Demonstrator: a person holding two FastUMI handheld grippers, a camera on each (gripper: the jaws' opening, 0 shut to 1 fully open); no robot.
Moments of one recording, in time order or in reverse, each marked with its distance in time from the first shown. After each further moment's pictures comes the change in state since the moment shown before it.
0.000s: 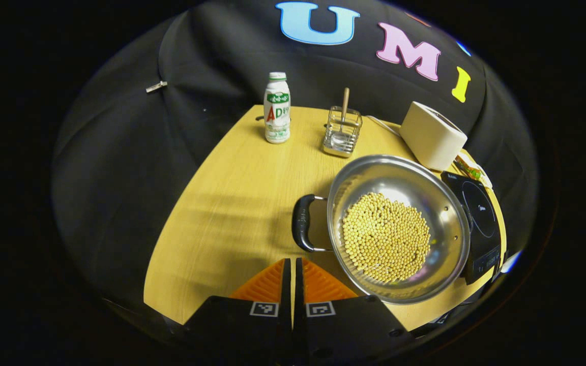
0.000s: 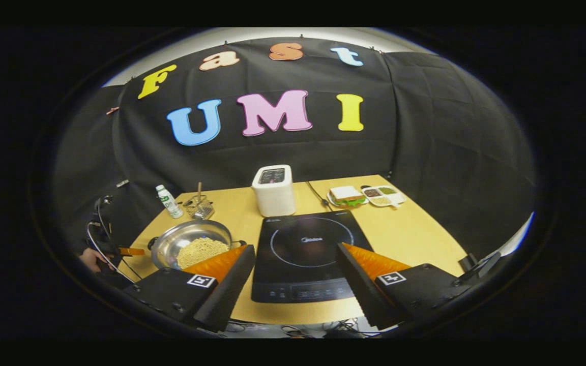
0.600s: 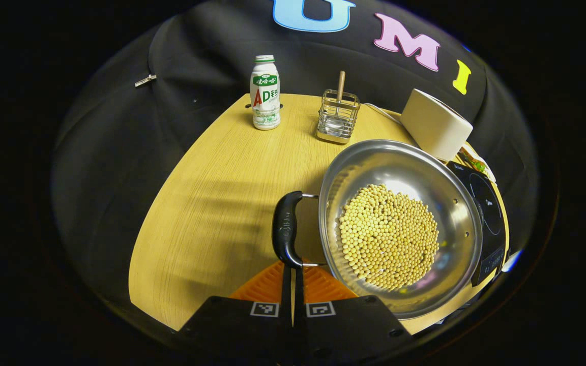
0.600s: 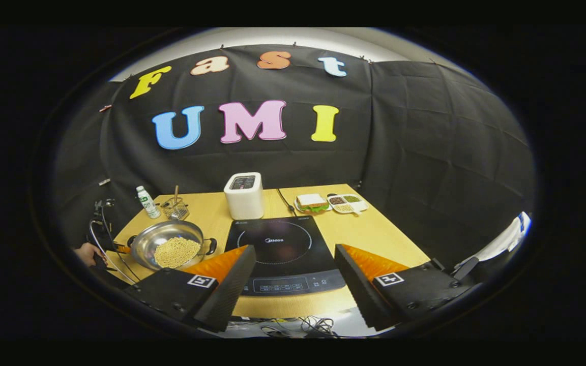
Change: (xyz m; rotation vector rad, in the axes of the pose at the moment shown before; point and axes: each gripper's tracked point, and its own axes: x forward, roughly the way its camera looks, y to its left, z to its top) left arm 0.048 -0.020 -0.020 0.017 0.096 -0.020; right arm -0.062 -0.070 0.017 -0.069 -0.070 -0.172
